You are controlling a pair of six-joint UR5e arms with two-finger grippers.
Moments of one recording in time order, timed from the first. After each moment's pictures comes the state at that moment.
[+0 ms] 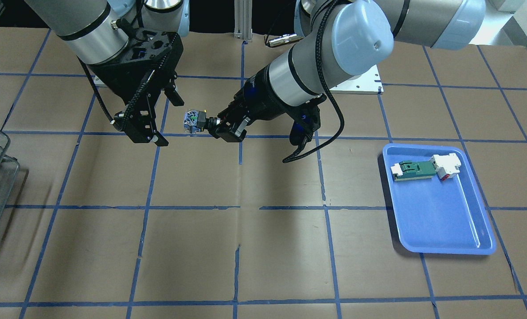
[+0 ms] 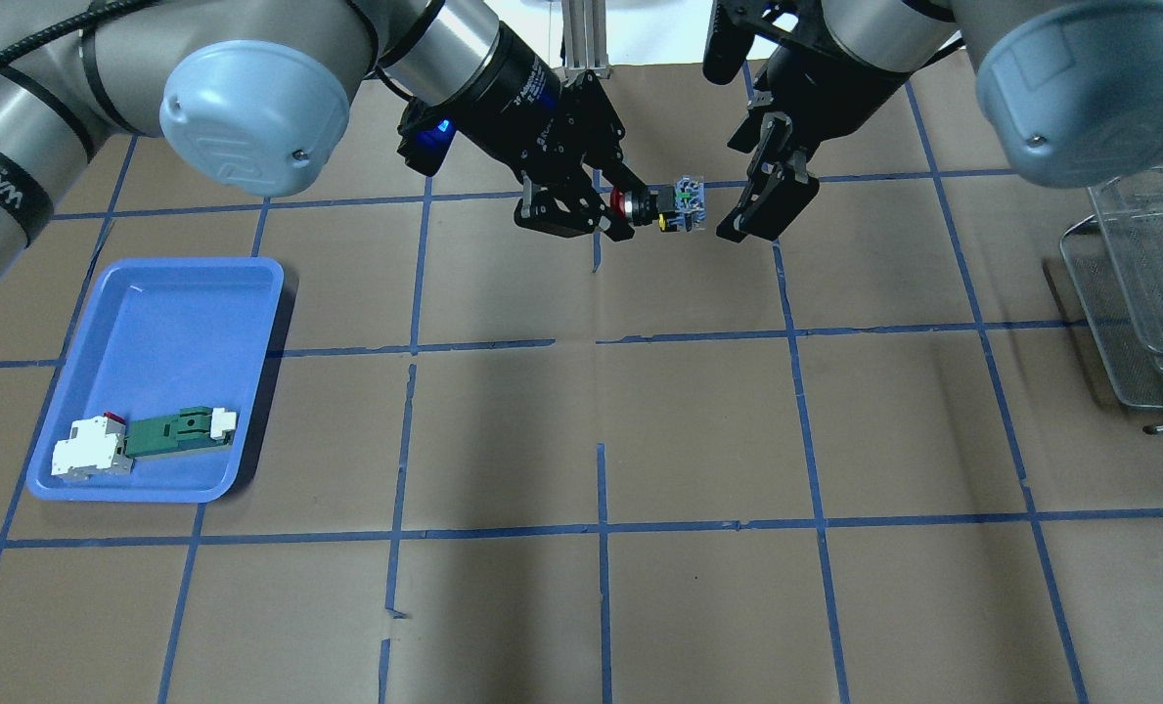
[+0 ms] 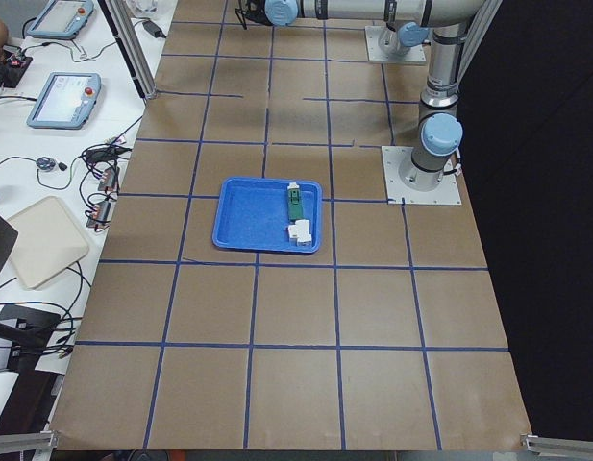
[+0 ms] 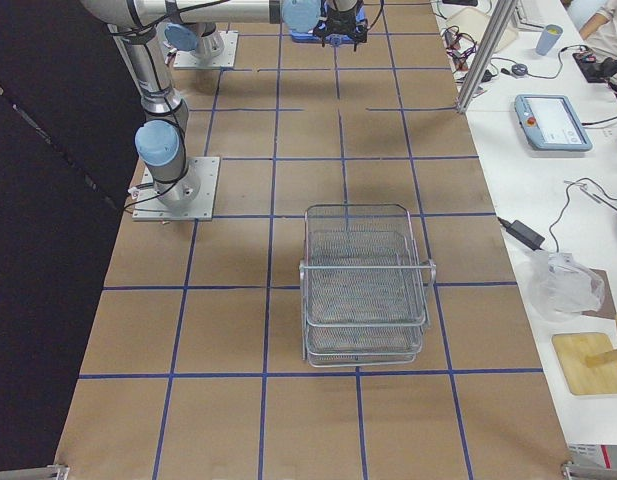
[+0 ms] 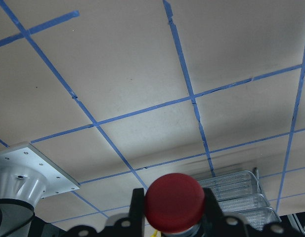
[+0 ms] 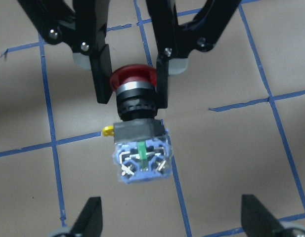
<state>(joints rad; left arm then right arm) -1.77 -1.81 -1.45 -1.47 0.90 -1.43 1.63 -1.52 1.55 -1.69 -1.23 -1.30</state>
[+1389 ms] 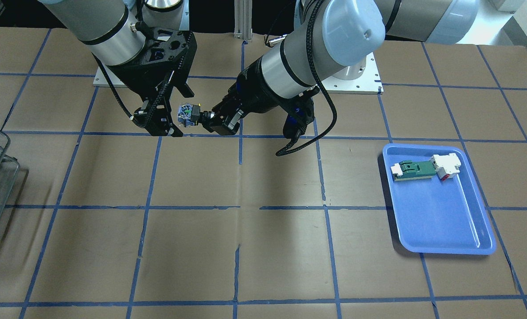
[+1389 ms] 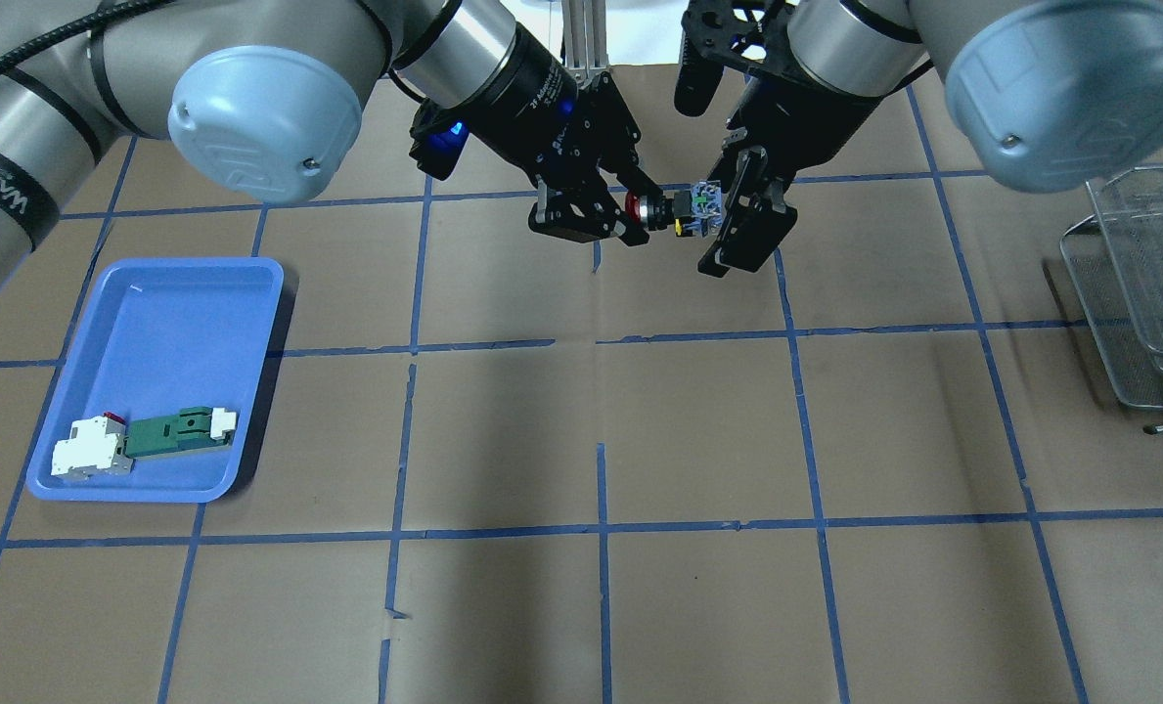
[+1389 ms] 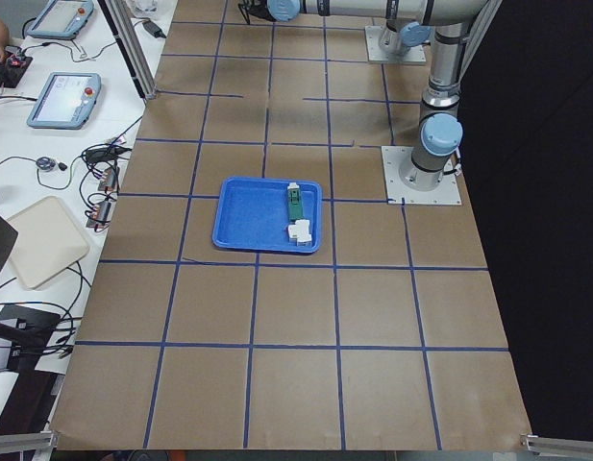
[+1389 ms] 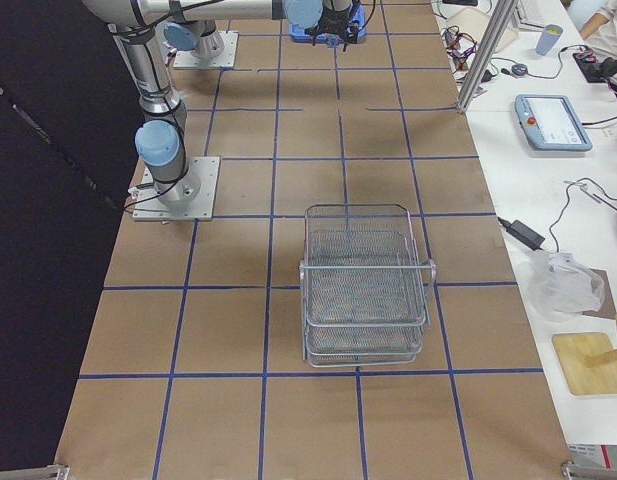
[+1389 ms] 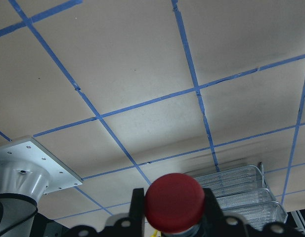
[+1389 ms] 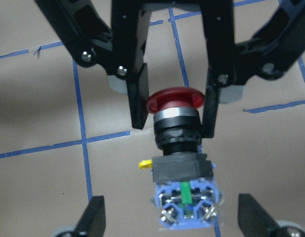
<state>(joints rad) -1.79 -1.80 -1.45 -1.47 0.90 -1.45 1.67 -1.51 1.54 -1.60 -1.23 -1.31</state>
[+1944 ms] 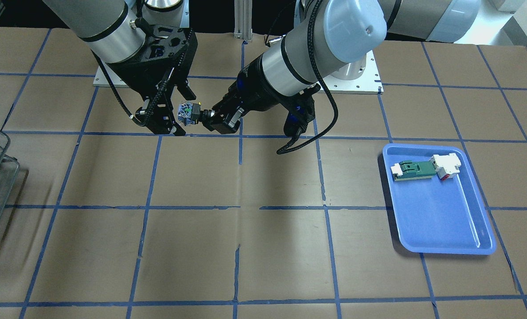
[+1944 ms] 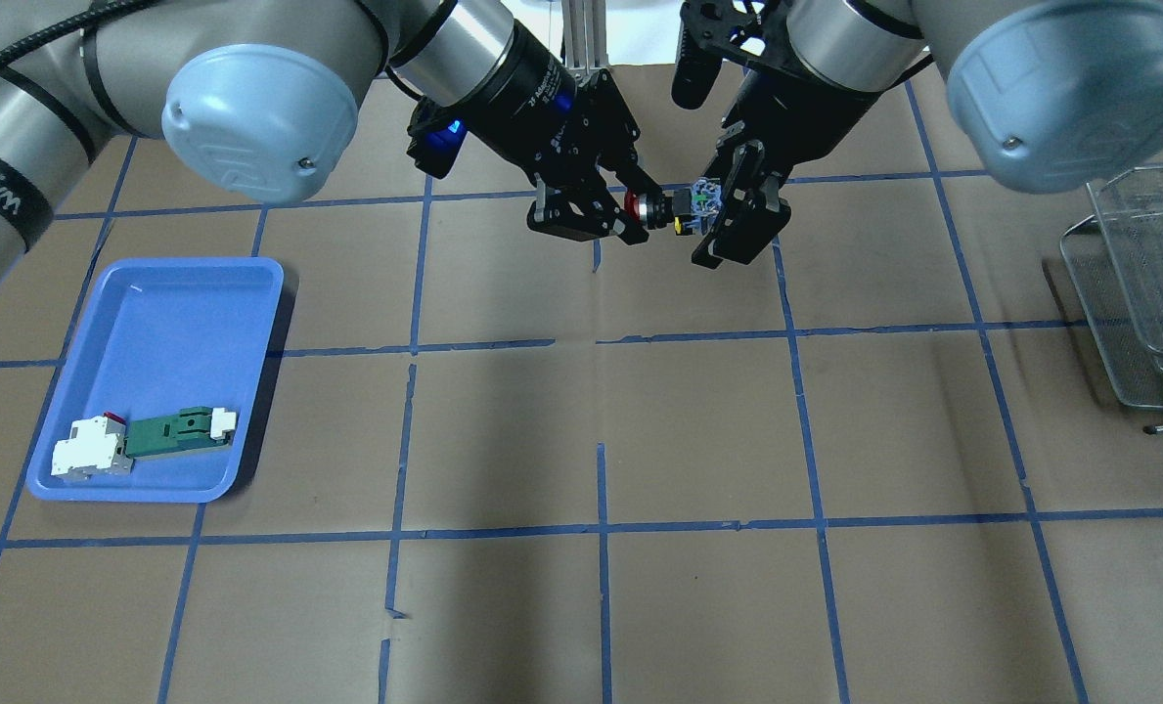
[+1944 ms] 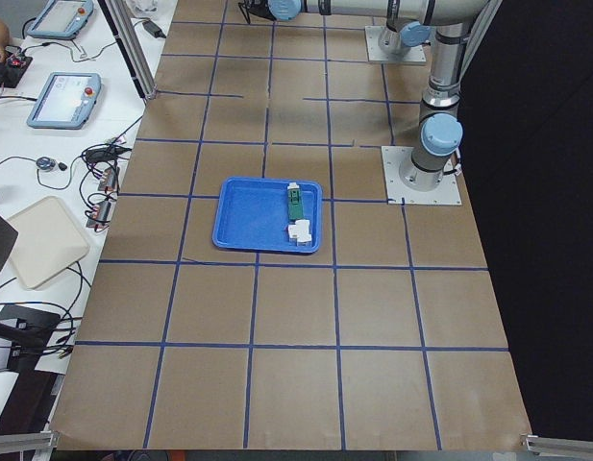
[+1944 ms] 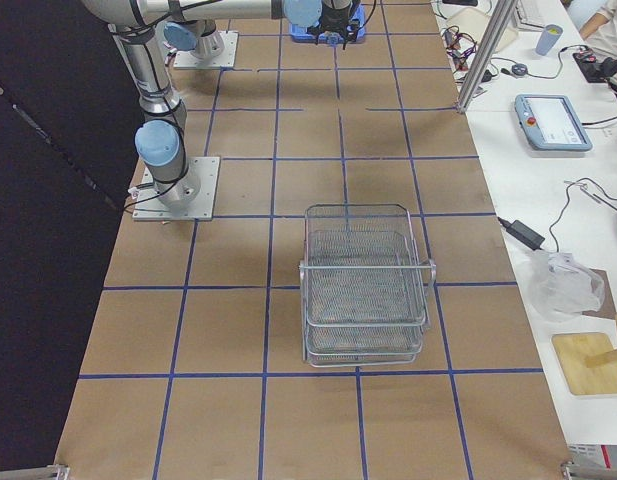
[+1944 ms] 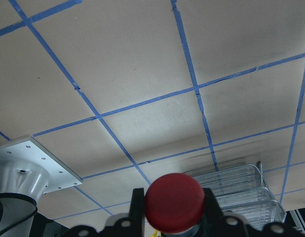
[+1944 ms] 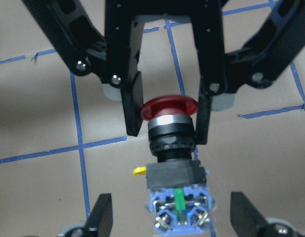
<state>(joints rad) -1.79 -1.79 -1.45 -1.47 0.90 -1.45 1.67 -1.52 1.54 -1.62 -1.21 -1.29</state>
